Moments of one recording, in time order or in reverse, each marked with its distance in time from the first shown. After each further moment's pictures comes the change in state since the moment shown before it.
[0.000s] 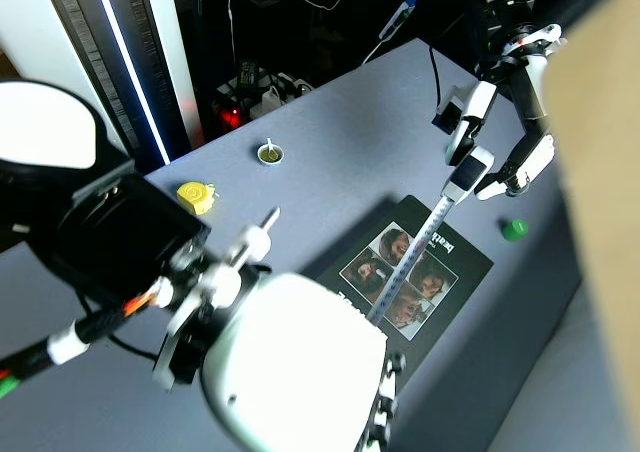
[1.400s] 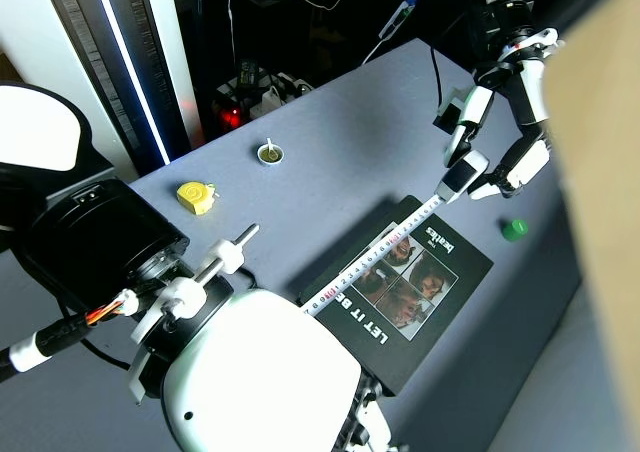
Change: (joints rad) left arm 0.032 0.001 0.011 0.024 0.006 0.016; right arm -0.024 0.019 -0.060 -0.010 -0.084 -0.013
